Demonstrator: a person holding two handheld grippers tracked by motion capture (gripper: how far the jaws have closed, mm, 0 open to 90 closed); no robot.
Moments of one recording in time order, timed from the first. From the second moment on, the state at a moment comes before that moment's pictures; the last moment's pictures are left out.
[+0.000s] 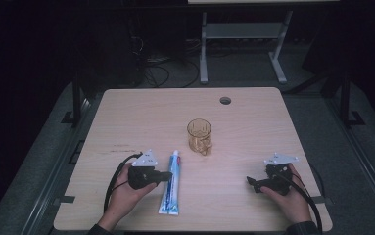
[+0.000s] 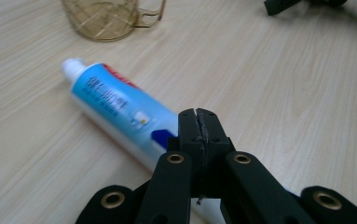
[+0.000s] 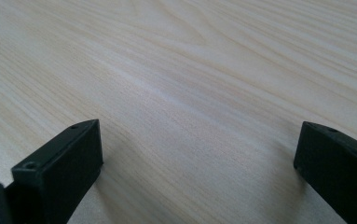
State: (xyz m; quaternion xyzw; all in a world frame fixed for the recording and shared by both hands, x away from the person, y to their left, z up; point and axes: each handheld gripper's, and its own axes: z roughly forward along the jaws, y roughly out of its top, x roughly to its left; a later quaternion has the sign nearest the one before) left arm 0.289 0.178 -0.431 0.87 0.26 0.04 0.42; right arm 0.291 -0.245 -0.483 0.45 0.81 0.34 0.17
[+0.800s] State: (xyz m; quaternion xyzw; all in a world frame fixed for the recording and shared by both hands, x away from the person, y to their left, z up) left arm 0.281 0.133 -0.456 0.90 0.22 0.02 0.38; right arm 0.291 -0.245 -0.483 0.45 0.81 0.34 0.17
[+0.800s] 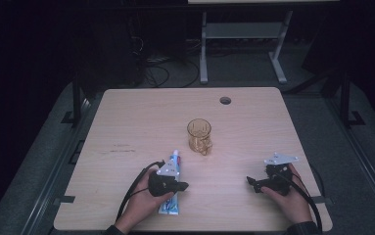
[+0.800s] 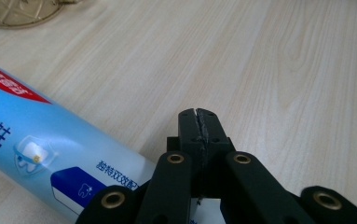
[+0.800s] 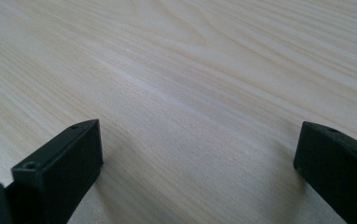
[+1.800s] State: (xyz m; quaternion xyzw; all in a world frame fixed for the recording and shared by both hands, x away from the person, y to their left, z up) left arm 0.281 0.166 -0.454 0.90 0.25 0.05 0.36; right arm 0.291 -0.245 -0.483 0.45 0.81 0.34 0.17
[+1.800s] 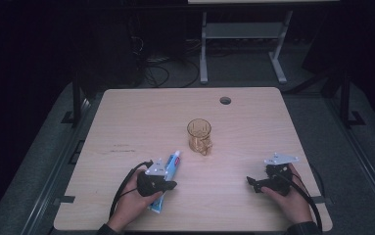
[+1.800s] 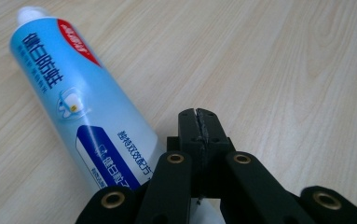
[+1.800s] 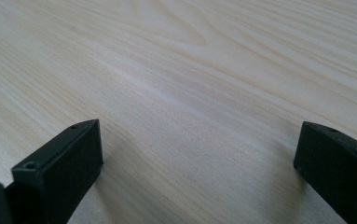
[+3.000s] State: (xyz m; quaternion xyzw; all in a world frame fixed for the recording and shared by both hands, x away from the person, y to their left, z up) left arm 0.284 0.237 -0.449 0.88 0.32 0.10 0.33; right arm 0.291 -0.245 -0.483 0.45 0.81 0.34 0.17
